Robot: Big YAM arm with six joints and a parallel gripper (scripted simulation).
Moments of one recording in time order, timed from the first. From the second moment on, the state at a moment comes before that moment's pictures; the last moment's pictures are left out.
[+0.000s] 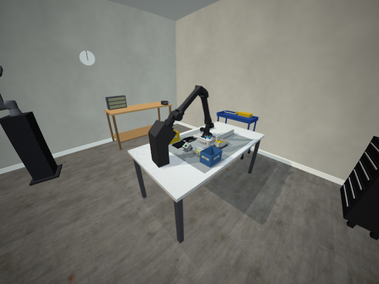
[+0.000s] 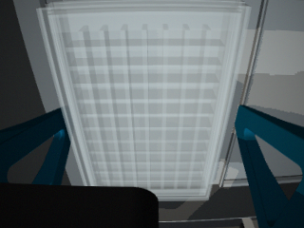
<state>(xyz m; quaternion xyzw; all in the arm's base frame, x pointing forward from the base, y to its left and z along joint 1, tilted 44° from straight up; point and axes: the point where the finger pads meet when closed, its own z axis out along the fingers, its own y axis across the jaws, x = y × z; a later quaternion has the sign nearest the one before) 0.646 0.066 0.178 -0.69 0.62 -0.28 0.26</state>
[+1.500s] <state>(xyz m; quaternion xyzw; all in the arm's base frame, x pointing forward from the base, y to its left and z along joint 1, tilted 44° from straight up) 0.611 0.064 0.203 -0.69 0.62 -0.28 0.25</state>
